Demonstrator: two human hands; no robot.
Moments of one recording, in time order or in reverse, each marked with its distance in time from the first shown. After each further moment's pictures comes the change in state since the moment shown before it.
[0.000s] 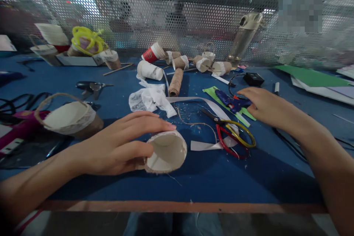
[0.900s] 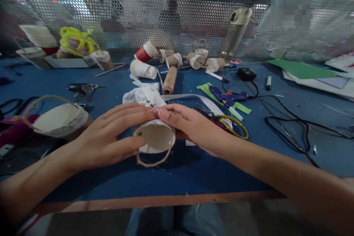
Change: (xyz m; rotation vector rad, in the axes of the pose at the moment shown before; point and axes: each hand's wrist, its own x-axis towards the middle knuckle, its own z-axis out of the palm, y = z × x) left_hand -0.001 -0.003 -0.003 0.344 0.107 0.032; right_hand 0.031 -0.228 -0.017 1.706 -0.364 0.375
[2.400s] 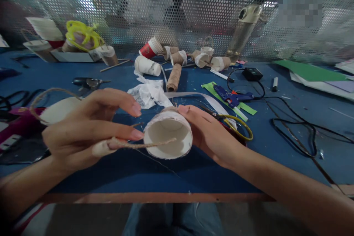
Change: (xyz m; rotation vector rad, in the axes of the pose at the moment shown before) left_hand 0.007 0.002 -0.012 -0.509 0.349 -0.125; right_hand -0.014 0.014 0.001 0.156 0.160 -0.026
